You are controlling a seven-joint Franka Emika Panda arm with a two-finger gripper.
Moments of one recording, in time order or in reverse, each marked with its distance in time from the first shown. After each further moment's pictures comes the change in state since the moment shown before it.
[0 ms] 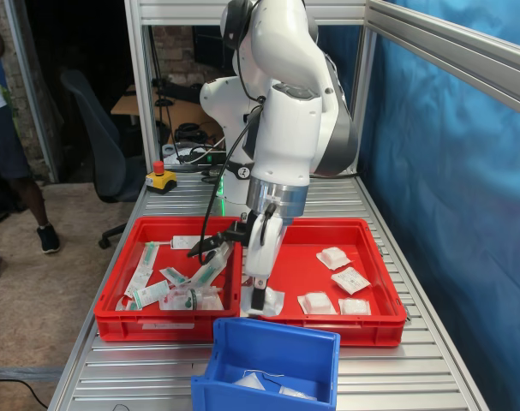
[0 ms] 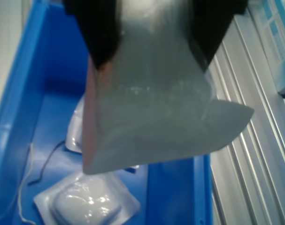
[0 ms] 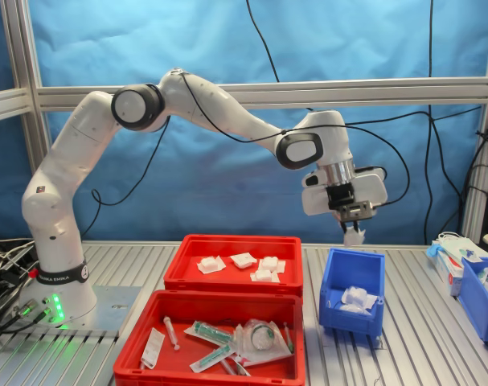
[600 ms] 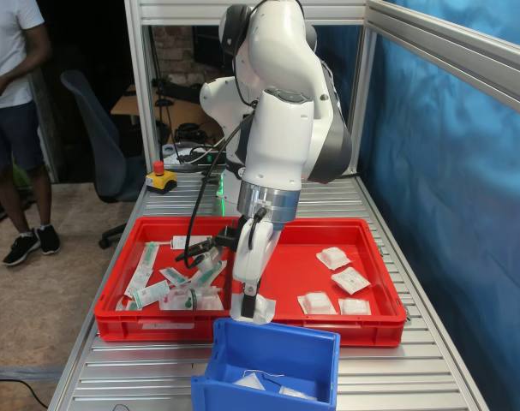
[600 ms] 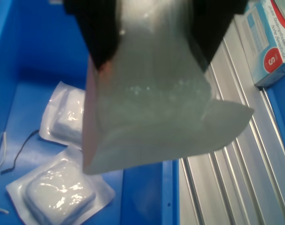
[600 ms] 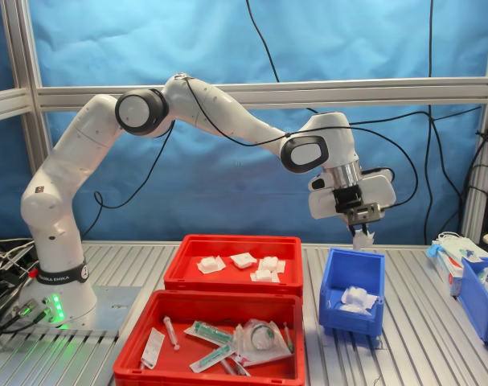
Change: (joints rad) arm -0.025 0.047 -0.008 0.060 0.011 0.021 0.000
